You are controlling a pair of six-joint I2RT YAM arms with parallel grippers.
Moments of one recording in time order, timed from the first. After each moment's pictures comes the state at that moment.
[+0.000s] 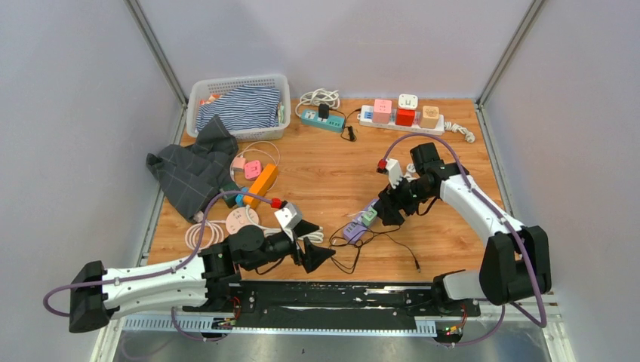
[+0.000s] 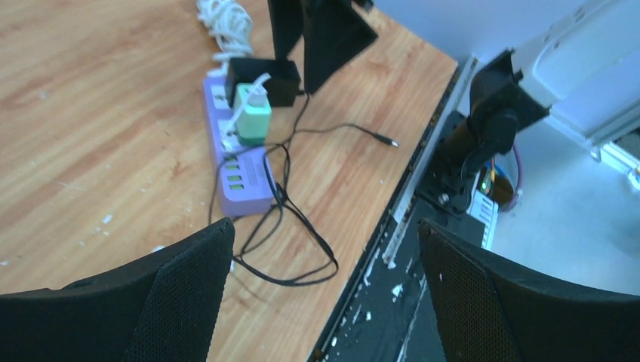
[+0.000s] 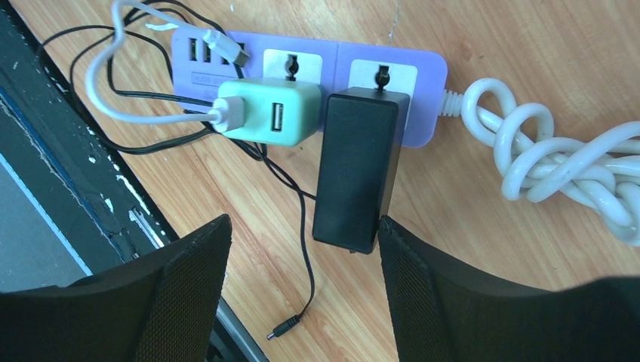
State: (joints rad) left arm -1.17 0.68 0.33 0.28 -0.08 -0.34; right arm 0.25 1.36 0.94 -0.83 -0.57 -0.54
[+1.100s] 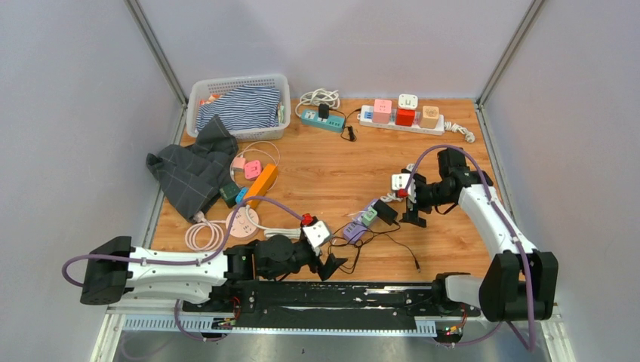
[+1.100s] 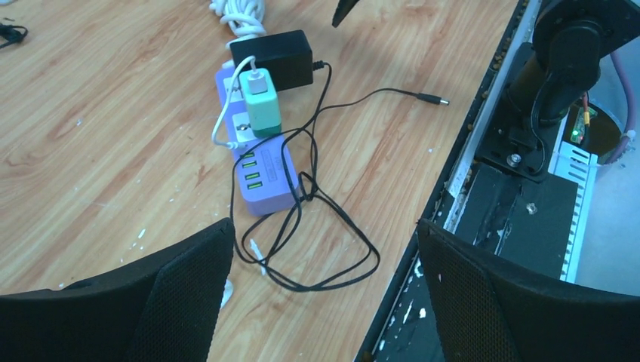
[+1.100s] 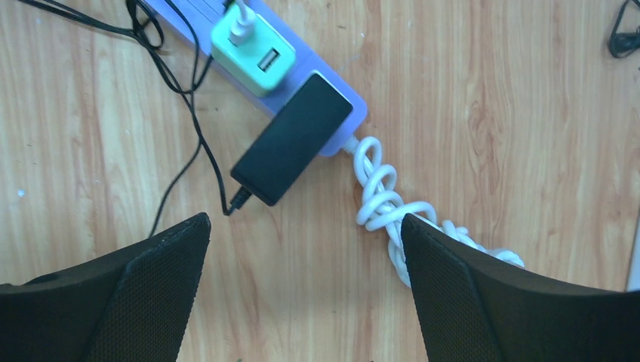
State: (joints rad) left arm -1.38 0.97 0.41 0.34 -0.30 -0.12; right arm 0.05 1.21 0.88 -0.90 -0.78 -1.46
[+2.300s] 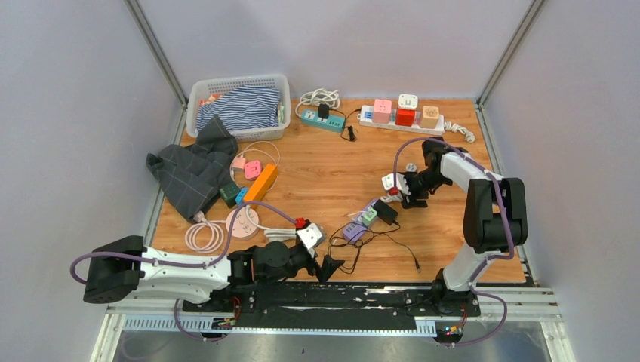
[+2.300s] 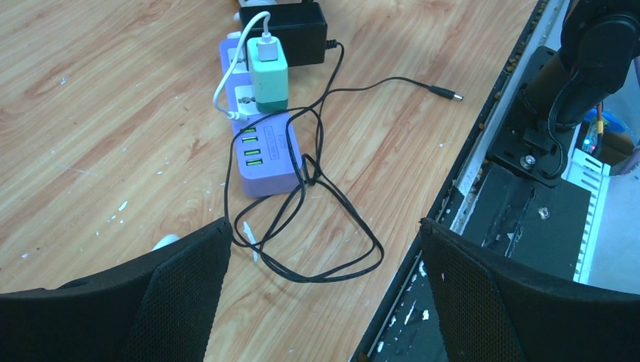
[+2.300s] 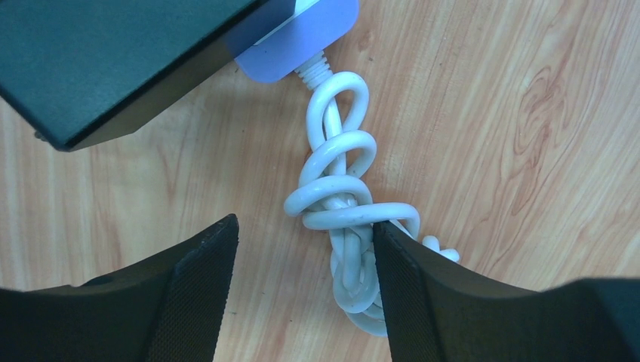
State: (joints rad) left arm -1.38 1.01 0.28 0.54 -0.35 -0.19; right arm 0.05 1.71 1.09 -0.90 -0.57 -1.81
